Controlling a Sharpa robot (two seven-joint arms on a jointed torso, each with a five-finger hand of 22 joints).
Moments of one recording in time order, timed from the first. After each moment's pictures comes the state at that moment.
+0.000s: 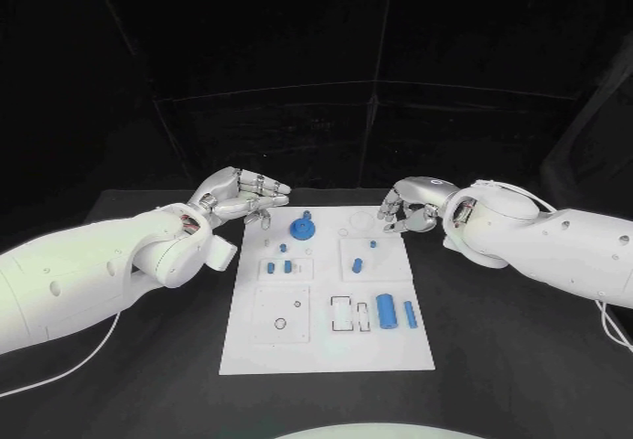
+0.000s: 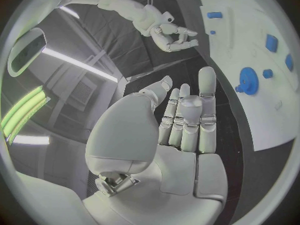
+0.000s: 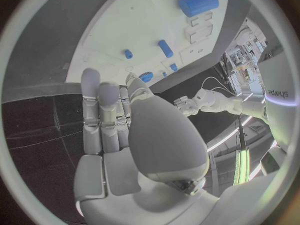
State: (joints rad) left arm 1.26 -0.80 -0.11 1.42 -0.30 -0.21 0.36; left_hand 1.33 -0.09 0.38 0.00 0.05 0.99 0.18 0.13 0.07 1.05 0.11 0.28 0.09 1.31 0.02 1.13 0.80 0.17 1.19 0.12 0.70 0.75; right arm 1.22 -0.86 -0.02 1.44 -1.53 -0.20 -0.07; right_hand 1.59 -0.06 0.02 0.21 0.25 1.04 0.15 0.10 0.07 1.15 0.08 0.11 0.08 1.47 -0.01 0.83 0.82 0.17 1.25 0.08 0.90 0.65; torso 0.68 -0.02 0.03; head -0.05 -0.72
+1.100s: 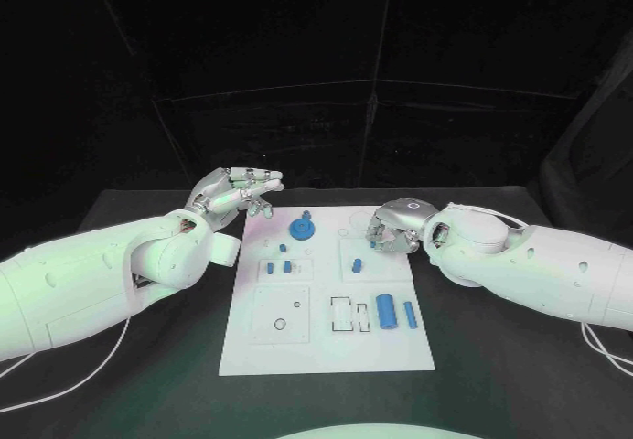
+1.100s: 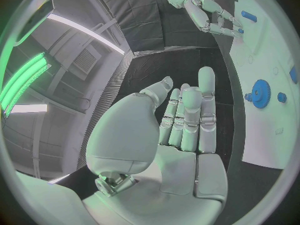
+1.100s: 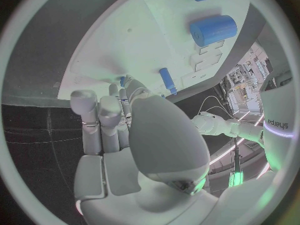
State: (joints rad) left arm 1.25 -0.80 -0.11 1.43 0.00 -0.21 0.44; left_hand 1.34 -0.08 0.37 0.00 0.05 0.99 0.18 0.15 0.07 1.04 0.11 0.31 0.09 1.25 0.03 1.06 0.69 0.18 1.17 0.12 0.67 0.72; right arm 1.15 -0.79 -0.02 1.42 -1.72 -0.18 -0.11; right_hand 1.59 -0.07 0.18 0.18 0.20 1.04 0.16 0.07 0.07 1.13 0.09 0.11 0.06 1.46 0.00 1.07 1.00 0.13 1.28 0.10 1.15 0.94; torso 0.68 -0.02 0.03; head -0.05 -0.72
